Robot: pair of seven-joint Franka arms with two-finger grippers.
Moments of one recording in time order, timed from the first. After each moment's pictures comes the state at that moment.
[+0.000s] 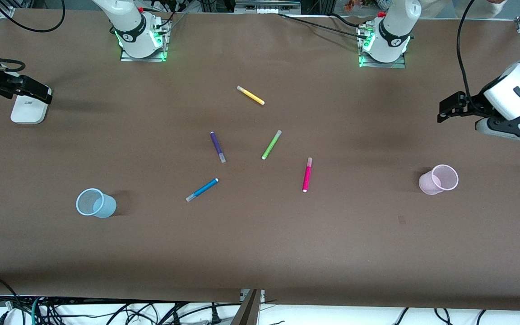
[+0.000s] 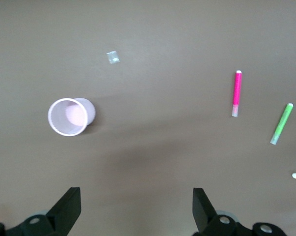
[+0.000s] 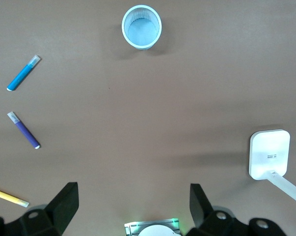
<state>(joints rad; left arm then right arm) 0.01 0.06 -0.08 -1.62 -0.05 1.59 0.10 -0.05 0.00 0.04 -1.61 -0.02 1.48 0.12</state>
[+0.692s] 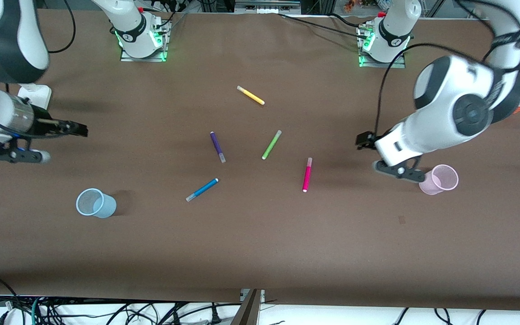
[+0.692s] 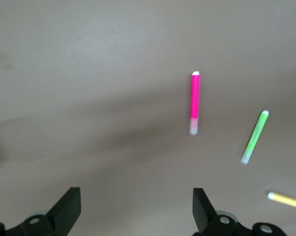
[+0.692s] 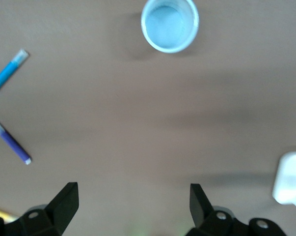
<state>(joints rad) -0.02 0.37 -0.31 -1.65 -0.08 1.86 -0.08 0.03 0.25 0.05 -1.61 -0.02 1.64 0.19</state>
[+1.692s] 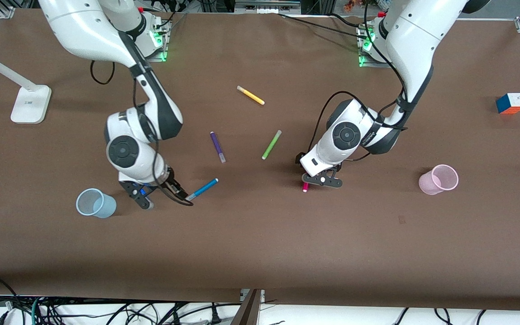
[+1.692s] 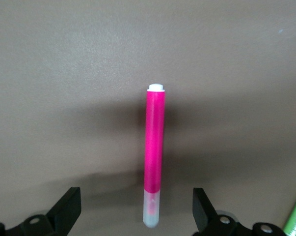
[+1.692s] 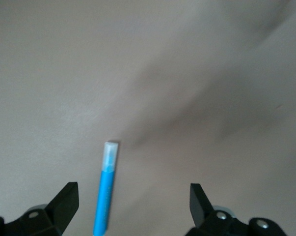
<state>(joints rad) -0.21 0.65 -0.32 -1.80 0.12 2.38 -0.41 0.33 0.64 0.05 -1.60 -0.02 2.25 1.16</state>
